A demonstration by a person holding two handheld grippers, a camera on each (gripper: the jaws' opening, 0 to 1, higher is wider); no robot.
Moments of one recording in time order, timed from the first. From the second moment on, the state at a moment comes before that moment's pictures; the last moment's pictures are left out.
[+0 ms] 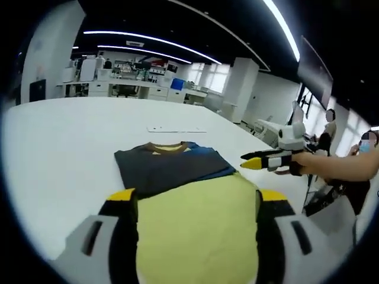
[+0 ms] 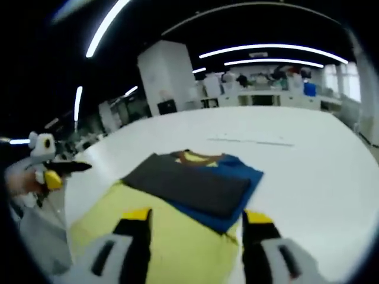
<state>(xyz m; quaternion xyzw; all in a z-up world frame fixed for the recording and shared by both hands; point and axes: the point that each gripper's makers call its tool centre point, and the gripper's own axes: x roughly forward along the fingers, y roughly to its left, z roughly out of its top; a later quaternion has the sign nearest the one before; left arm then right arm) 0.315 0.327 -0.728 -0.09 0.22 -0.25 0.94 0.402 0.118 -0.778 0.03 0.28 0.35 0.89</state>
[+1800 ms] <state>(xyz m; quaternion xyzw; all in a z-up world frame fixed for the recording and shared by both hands) 0.289 0.365 -0.738 -0.09 0.22 -0.24 0.94 0.299 0.070 -0.744 0.00 0.27 0.36 0.89</state>
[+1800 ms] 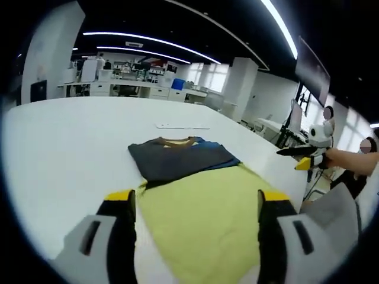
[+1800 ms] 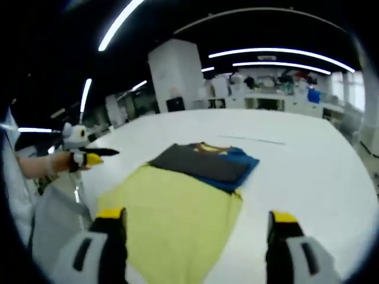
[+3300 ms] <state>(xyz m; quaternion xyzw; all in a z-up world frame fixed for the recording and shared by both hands) 0.199 0.391 -0.806 -0.07 0.32 -0.23 0.92 0.225 0.028 -0.814 0.00 0.38 0.35 0.86</state>
